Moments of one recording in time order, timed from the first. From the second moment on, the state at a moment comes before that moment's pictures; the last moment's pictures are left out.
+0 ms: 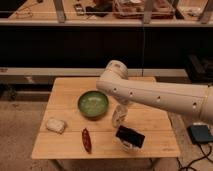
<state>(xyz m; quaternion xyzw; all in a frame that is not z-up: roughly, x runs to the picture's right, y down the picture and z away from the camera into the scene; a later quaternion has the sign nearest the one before) 0.117 0.063 0.718 0.10 0.25 0.91 0.30</state>
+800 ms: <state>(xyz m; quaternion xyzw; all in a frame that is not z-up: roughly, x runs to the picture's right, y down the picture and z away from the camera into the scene) 0.118 0.066 0.710 0.11 0.26 0.91 0.31</state>
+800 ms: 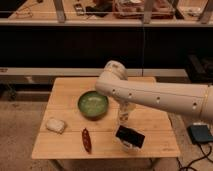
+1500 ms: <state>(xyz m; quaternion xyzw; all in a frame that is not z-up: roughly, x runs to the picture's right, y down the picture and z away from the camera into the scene) 0.117 0.056 0.700 0.08 0.31 0.92 0.20</state>
